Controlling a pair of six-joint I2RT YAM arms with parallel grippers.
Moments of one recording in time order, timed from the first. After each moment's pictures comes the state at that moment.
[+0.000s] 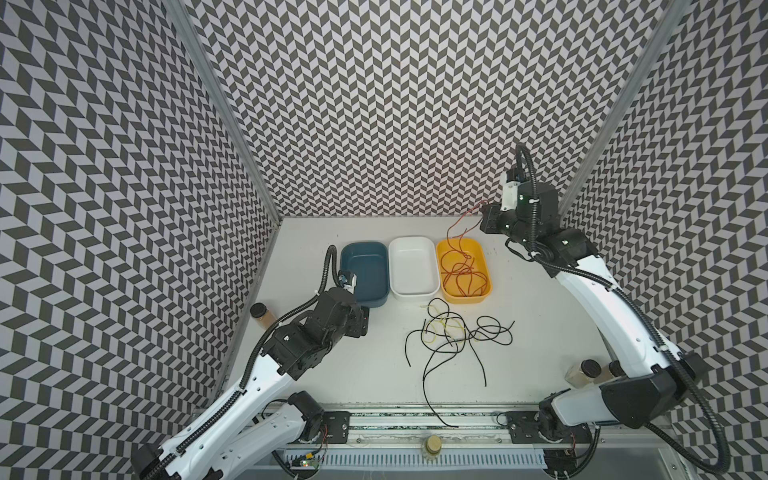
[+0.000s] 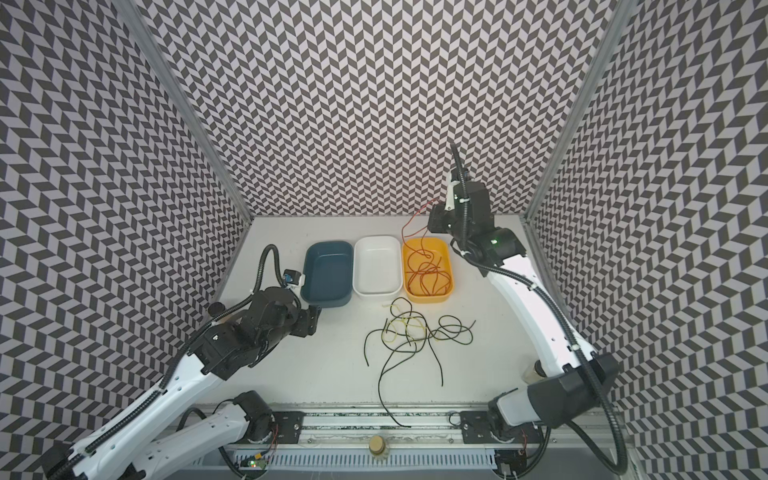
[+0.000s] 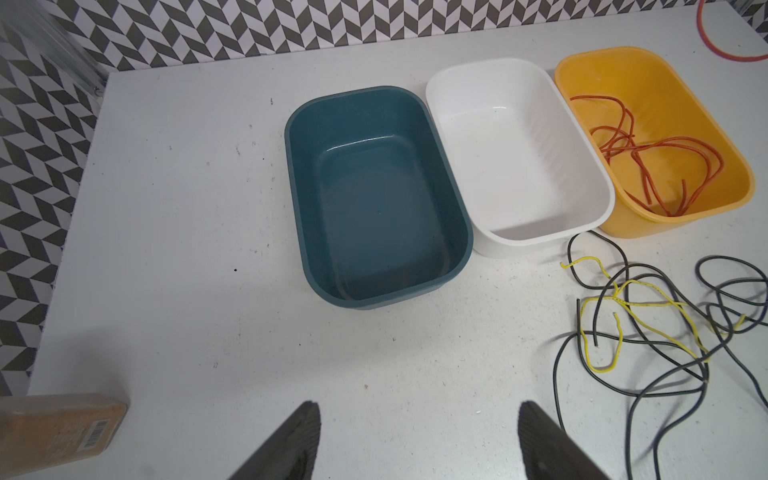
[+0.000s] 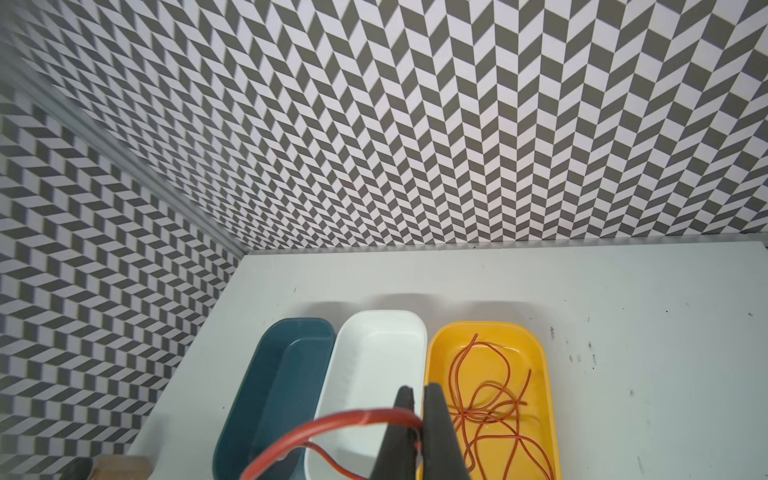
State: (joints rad) left arm -0.63 0.82 0.84 -0.71 -0.23 -0.29; right arm 0.34 1.46 1.58 -0.43 0.09 0.37
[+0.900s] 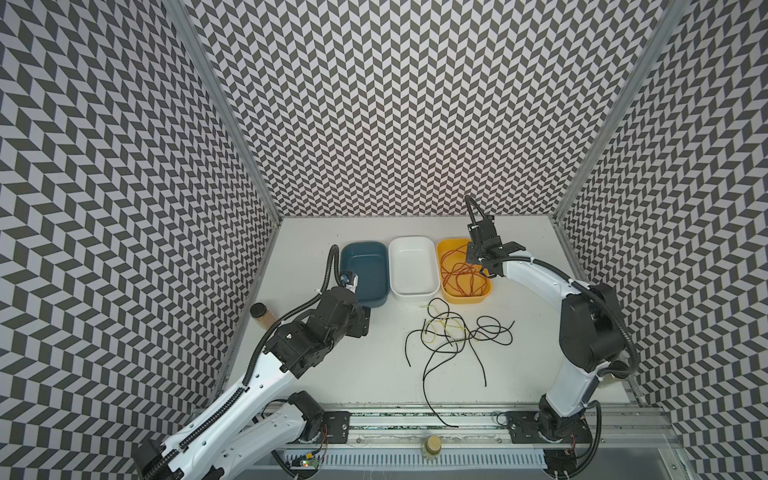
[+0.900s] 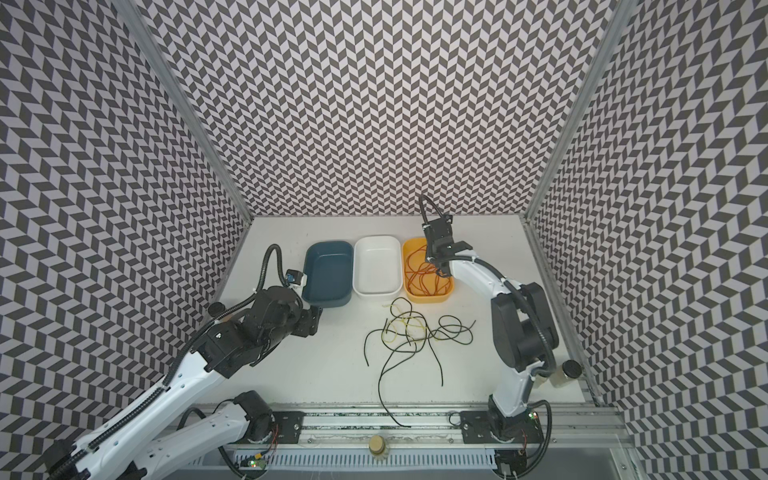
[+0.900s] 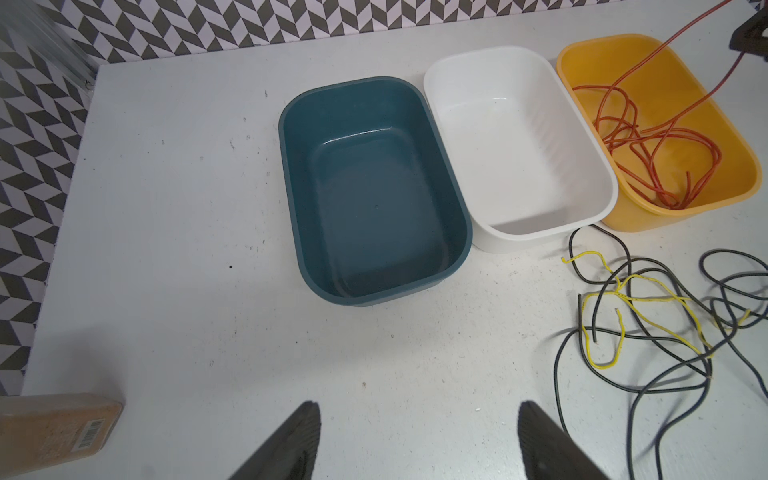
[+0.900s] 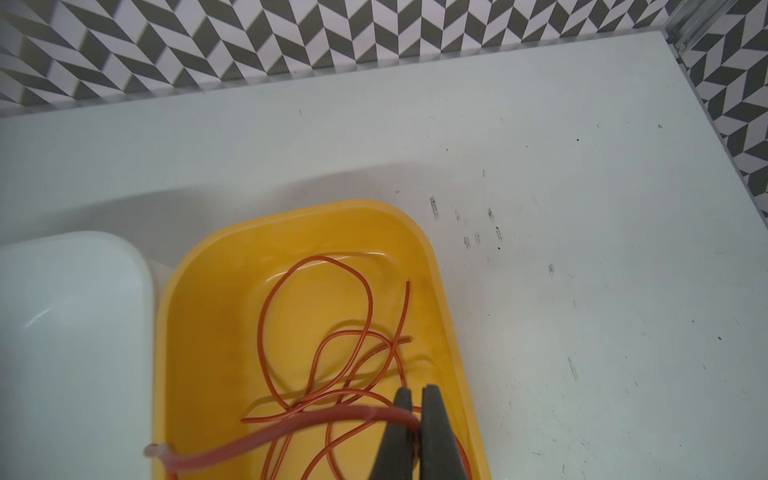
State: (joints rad) left arm -0.63 0.84 0.84 -0.71 -0.22 -0.29; right arm 0.33 1.83 1.39 -0.36 0.42 0.49
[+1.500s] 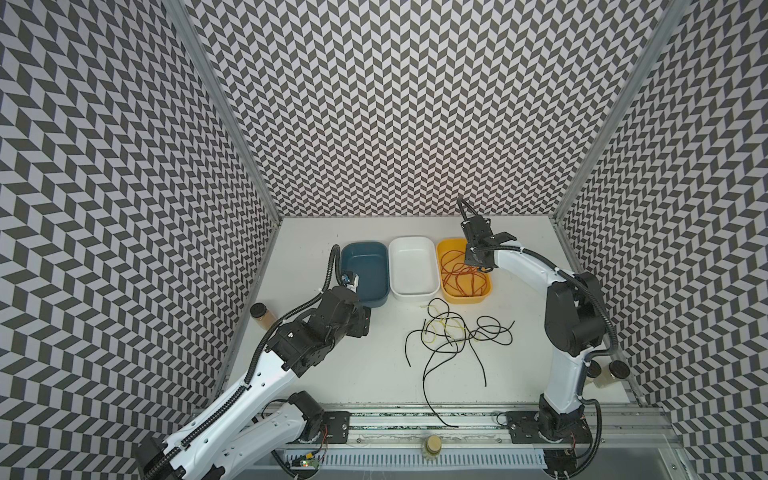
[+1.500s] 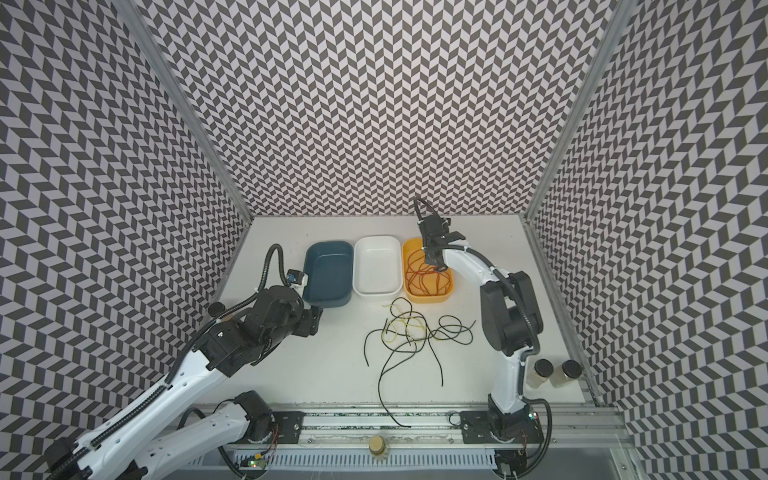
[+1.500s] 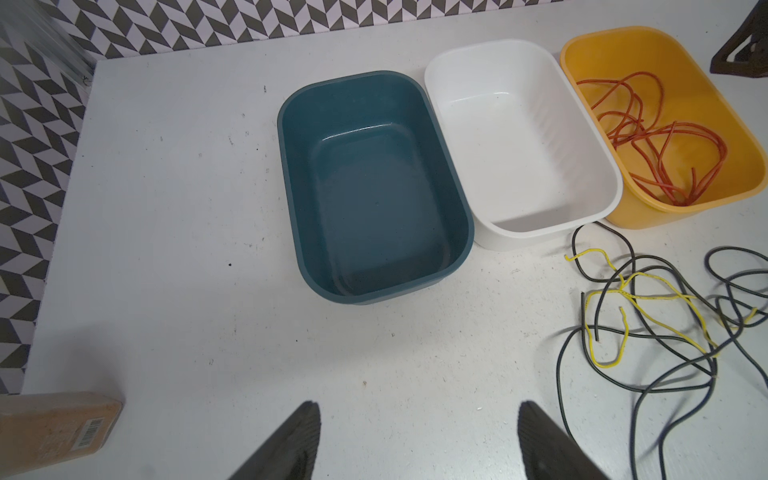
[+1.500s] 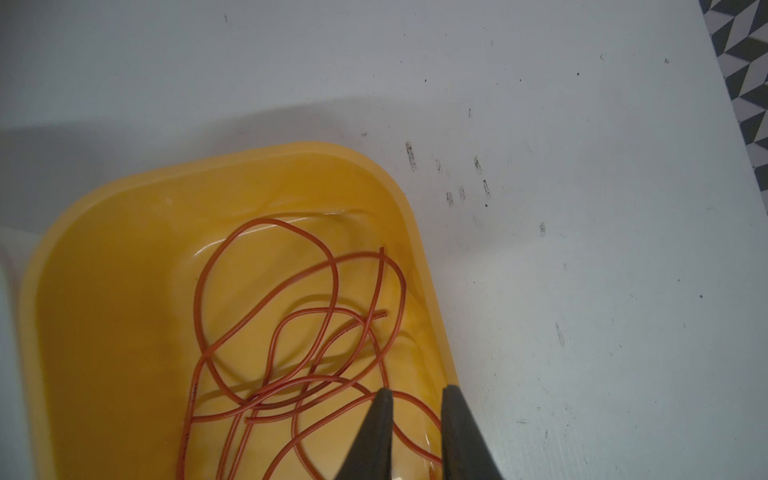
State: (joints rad) left arm -0.63 0.85 0.84 -0.71 -0.22 -0.28; right arm 0.32 1.94 1.55 -0.59 0.42 0.54
